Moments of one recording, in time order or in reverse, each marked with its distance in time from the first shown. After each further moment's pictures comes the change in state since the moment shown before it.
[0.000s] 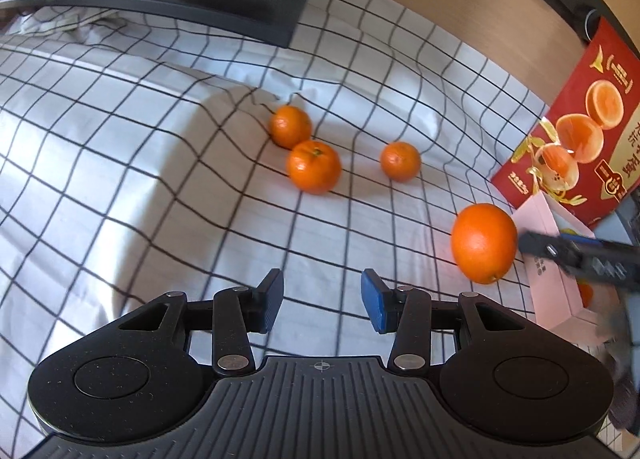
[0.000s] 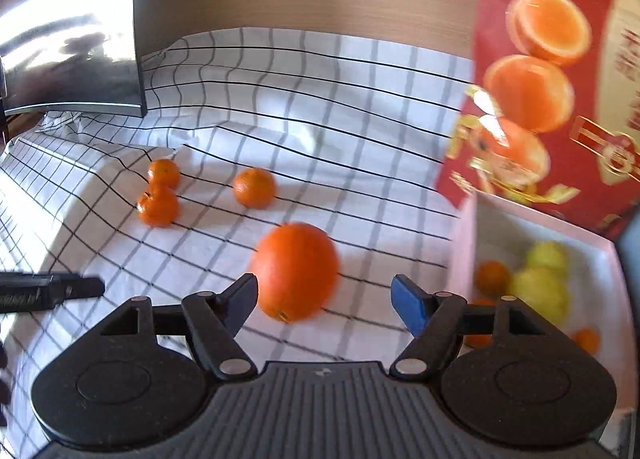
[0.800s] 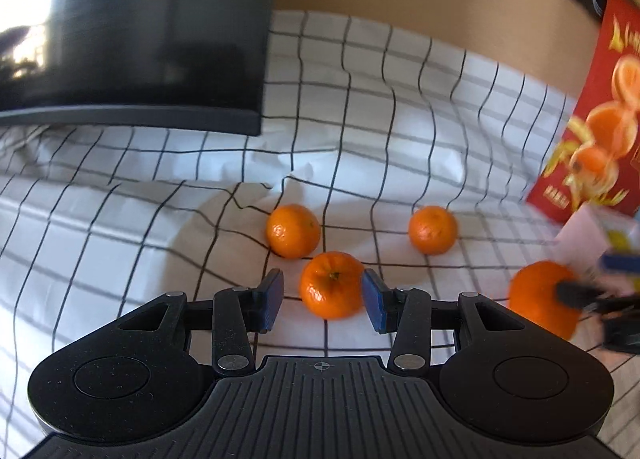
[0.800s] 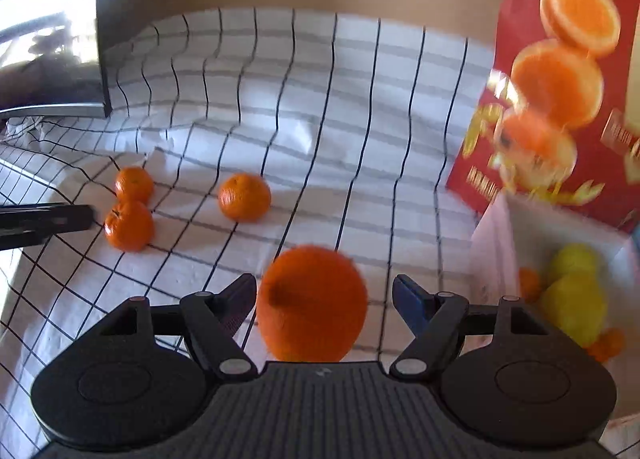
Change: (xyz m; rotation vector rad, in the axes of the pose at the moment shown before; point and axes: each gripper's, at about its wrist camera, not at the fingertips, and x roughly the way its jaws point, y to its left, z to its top) left arm 0.067 -0.012 0.074 0.259 -0.064 0.072; right arm 0.041 0.024 0.010 0.025 0.001 -0.102
